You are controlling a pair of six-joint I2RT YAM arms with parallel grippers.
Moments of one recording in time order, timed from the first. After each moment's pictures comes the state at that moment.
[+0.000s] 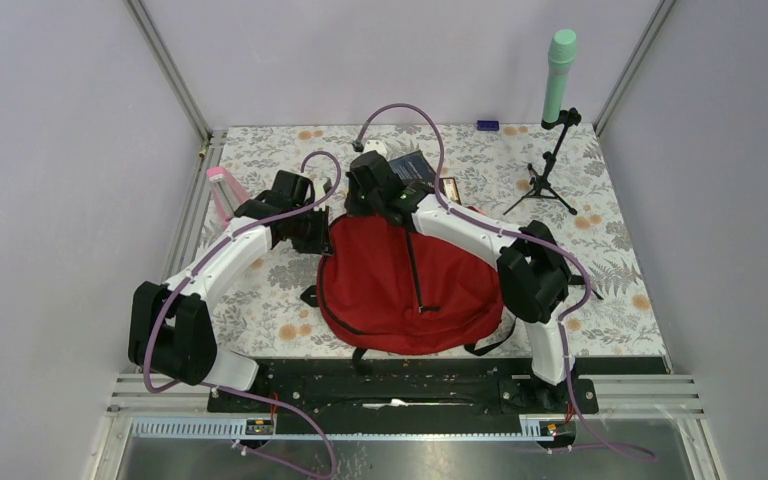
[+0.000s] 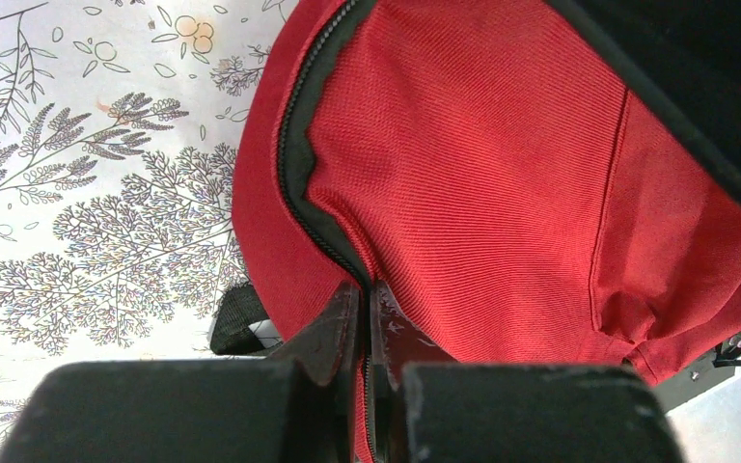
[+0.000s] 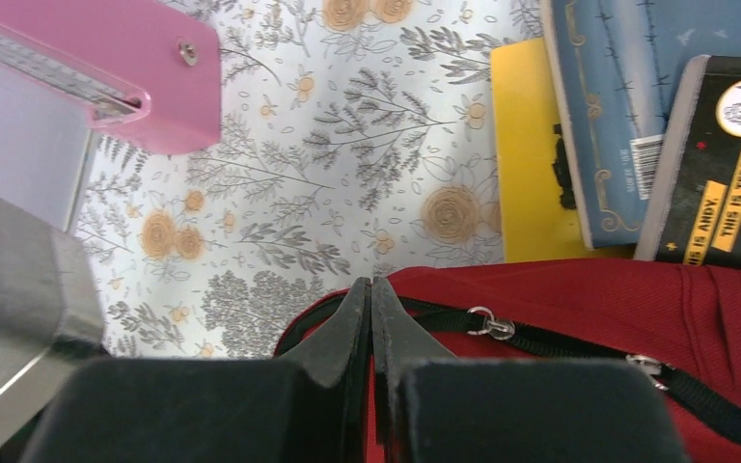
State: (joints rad) left arm -0.33 1.43 1.07 -0.66 0.27 -0.24; right arm 0.83 2.03 1.70 -0.29 0.14 0.58
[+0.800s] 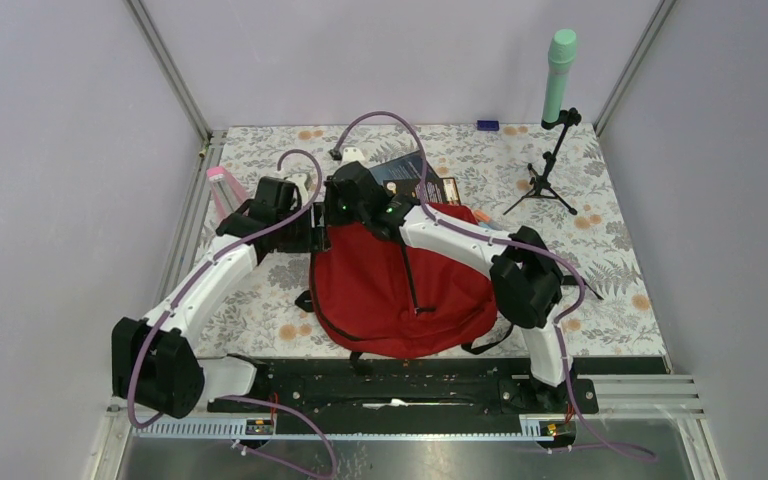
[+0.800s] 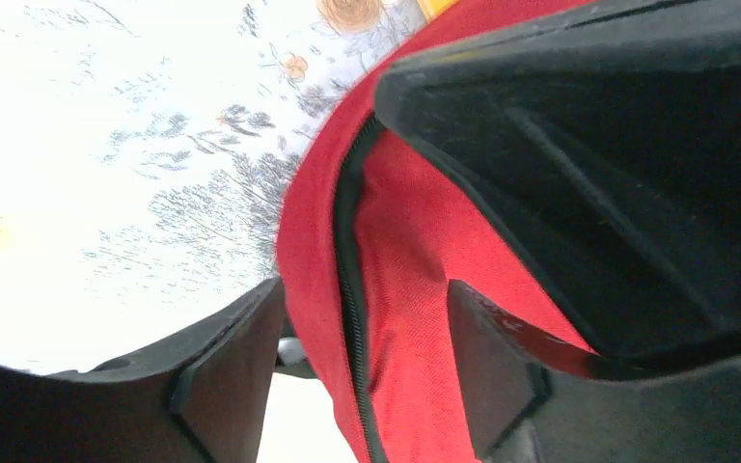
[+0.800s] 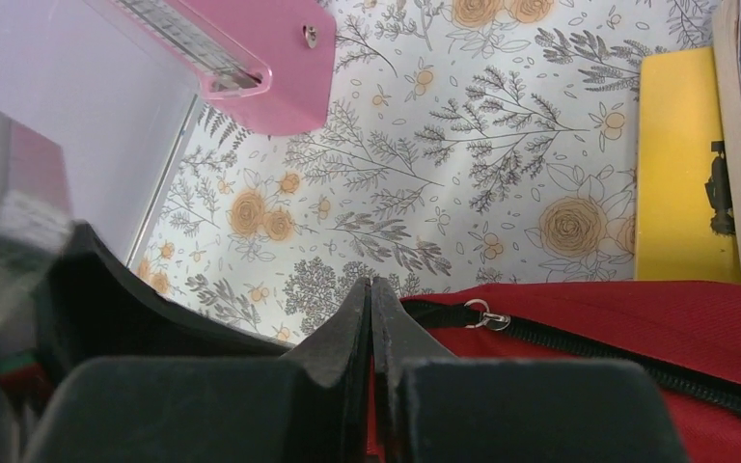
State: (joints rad) left arm -0.32 1.28 1.00 -0.61 0.16 -0.31; right arm 0.92 2.06 1.71 -0.16 0.10 0.60
